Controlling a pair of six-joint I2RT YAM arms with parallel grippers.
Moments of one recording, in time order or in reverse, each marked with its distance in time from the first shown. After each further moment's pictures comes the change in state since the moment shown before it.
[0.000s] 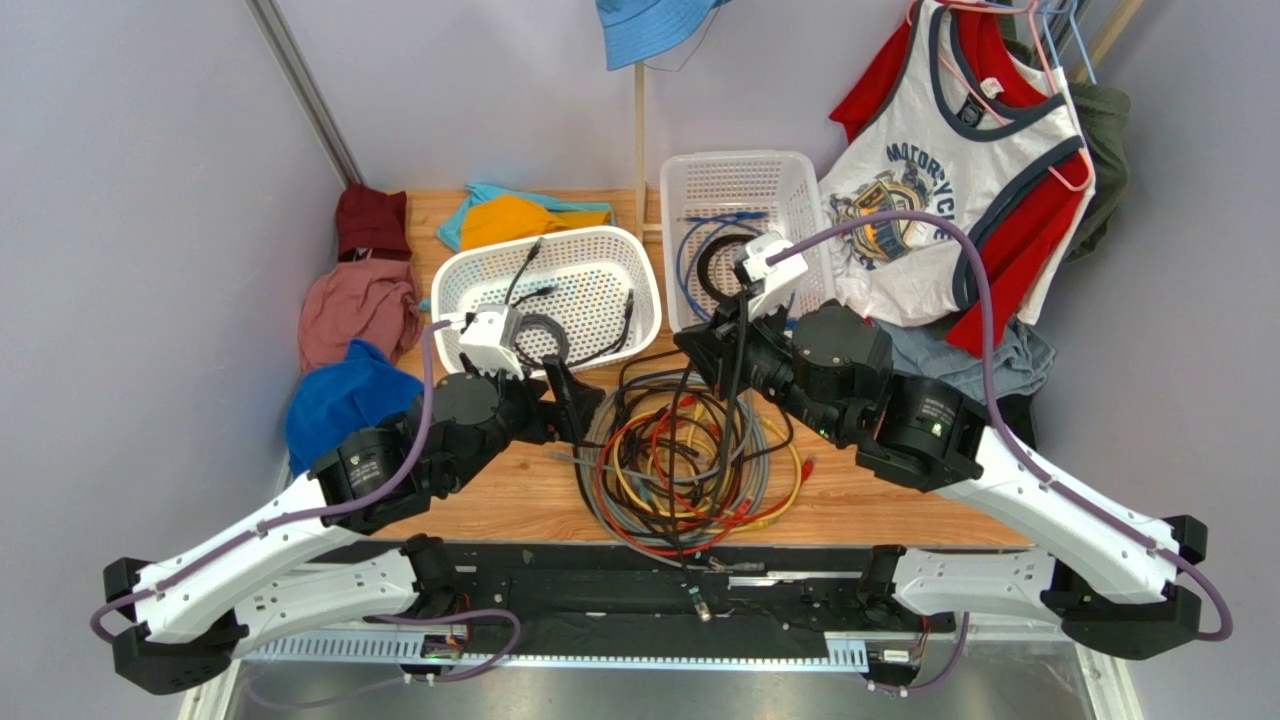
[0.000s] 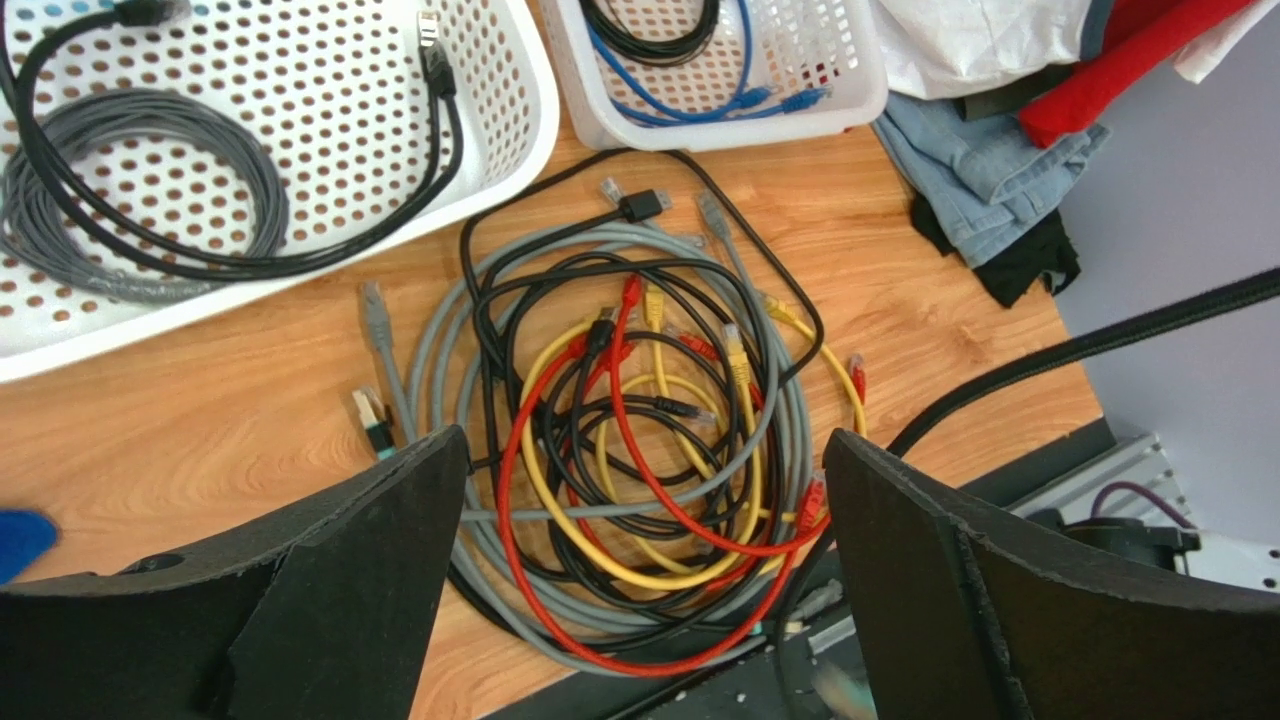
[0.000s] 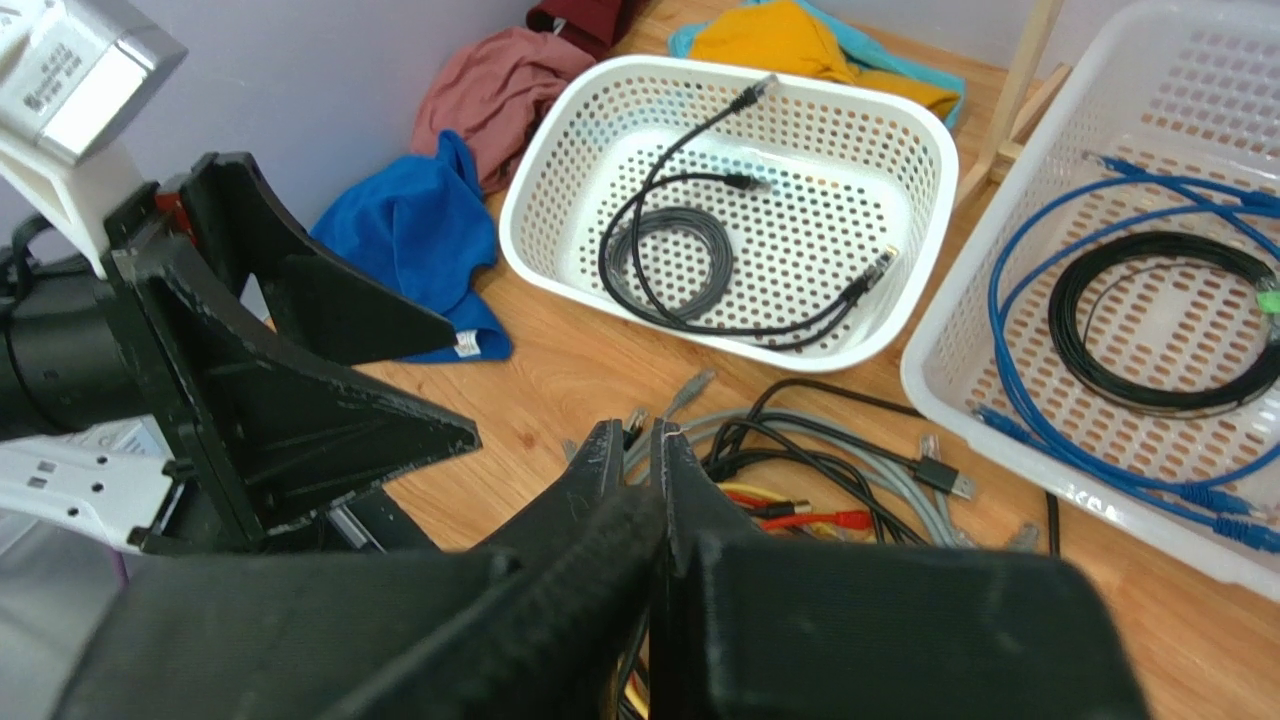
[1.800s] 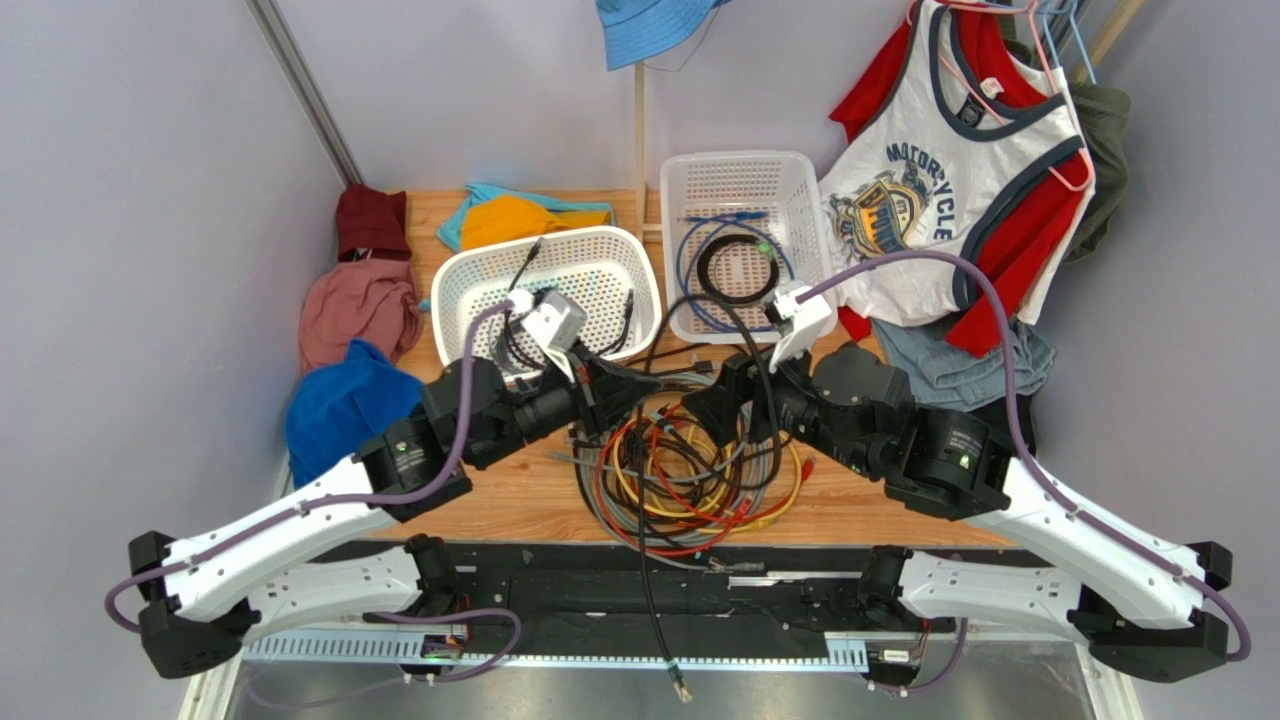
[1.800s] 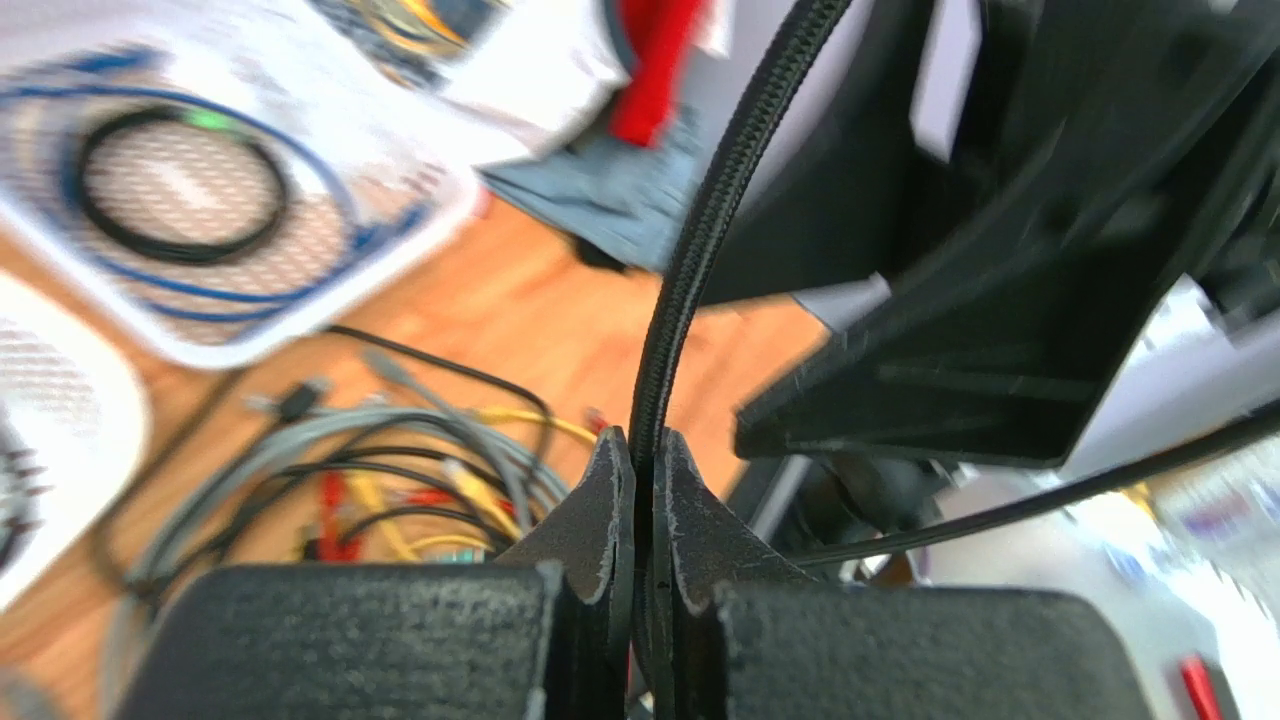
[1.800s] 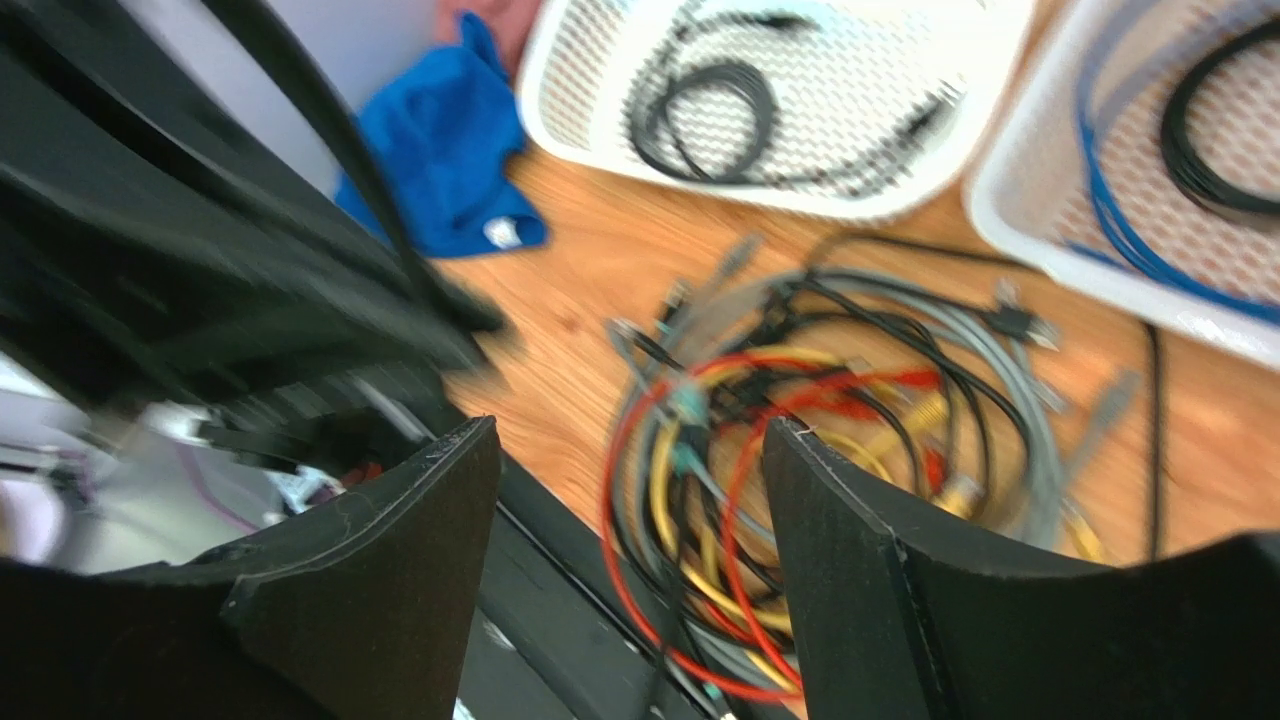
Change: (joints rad) left arm -0.007 0.119 -0.062 0.536 0.483 0.243; right arm 0.005 -0.146 -0.169 -0.075 -0.068 0.164
